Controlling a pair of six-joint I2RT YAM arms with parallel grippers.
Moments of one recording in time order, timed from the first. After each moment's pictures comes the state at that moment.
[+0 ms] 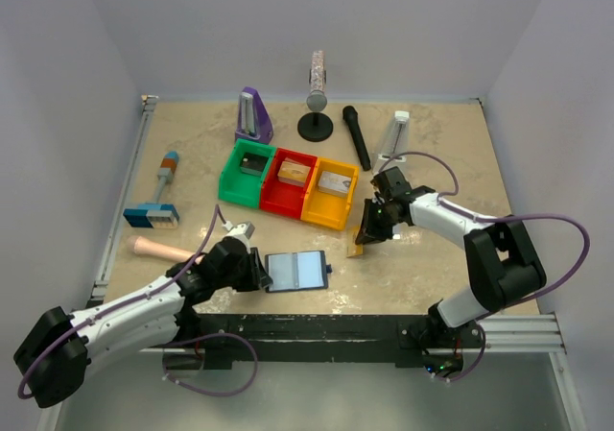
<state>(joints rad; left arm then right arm) -0.80 0.82 0.25 -0.25 0.03 -0.86 0.41 1.53 0.84 -0.50 -0.27 0.59</state>
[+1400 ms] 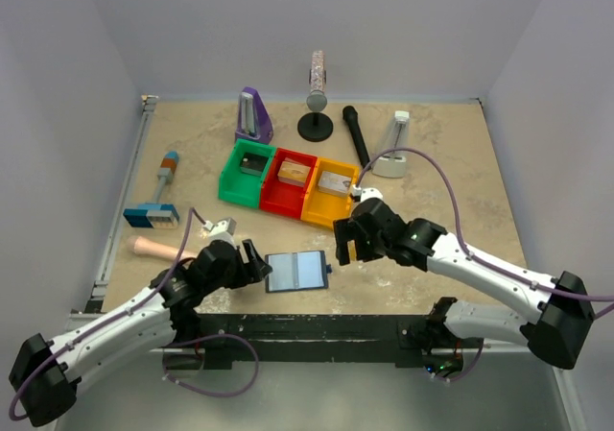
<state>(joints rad) -0.80 0.65 0.26 -0.38 -0.12 -0.95 0.89 1.12 0.84 -0.68 0.21 0.59</state>
